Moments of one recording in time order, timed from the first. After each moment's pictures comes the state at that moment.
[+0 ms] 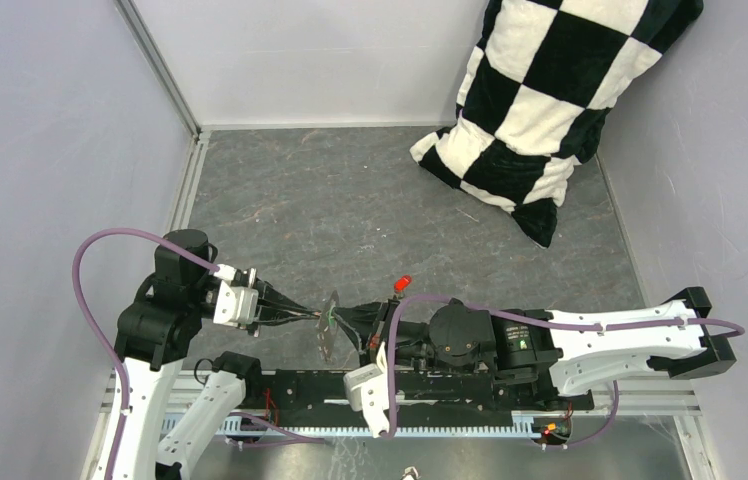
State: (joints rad) left arm -0.23 0.63 1.07 -1.02 1.42 0.84; right arm 1.64 1.15 1.15 -0.12 0.27 -1.03
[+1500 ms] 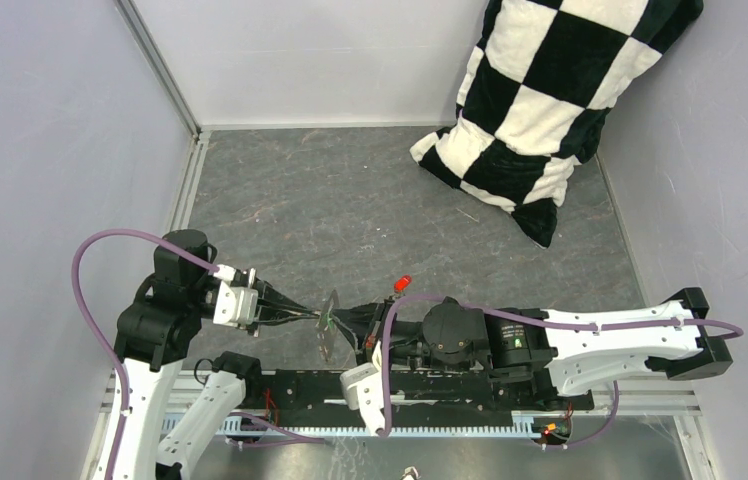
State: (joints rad) left arm -0.23 0.63 1.07 -1.02 1.41 0.84; right arm 1.62 1.16 1.15 -0.14 0.23 -1.02
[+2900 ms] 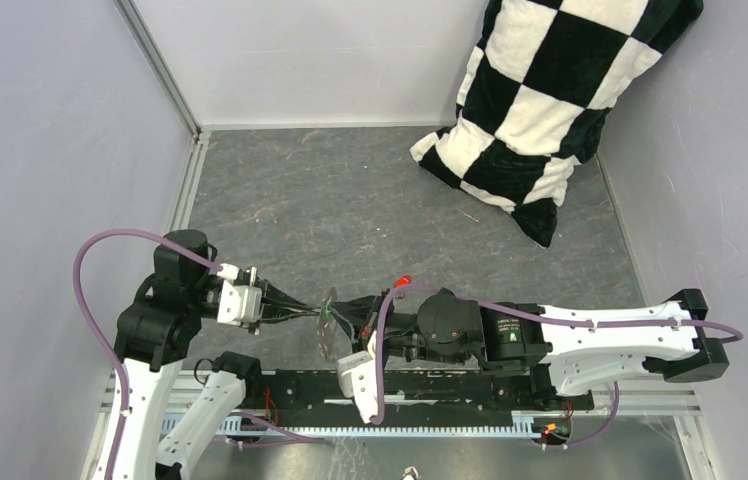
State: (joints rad) left arm -0.23 0.63 1.07 -1.02 1.37 0.84; right arm 1.58 1.18 1.16 -0.15 0.20 -1.00
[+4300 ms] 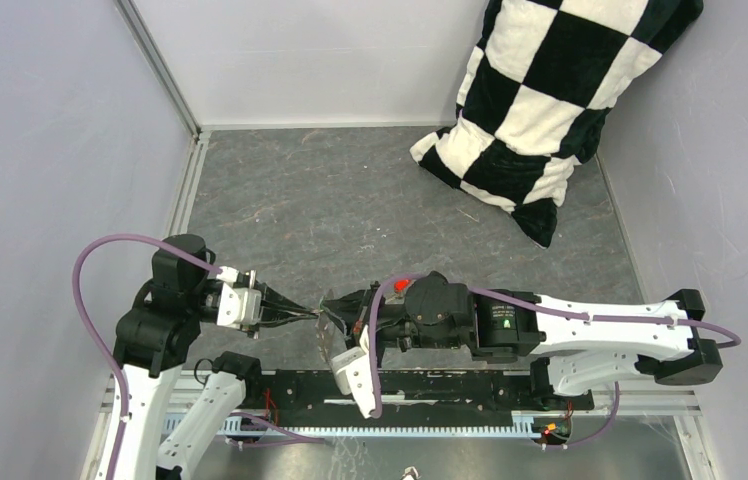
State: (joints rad) left arm -0.23 0.60 1.05 -1.02 1.36 0.81; right arm 1.51 1.23 1.26 -0.25 0.04 -1.06
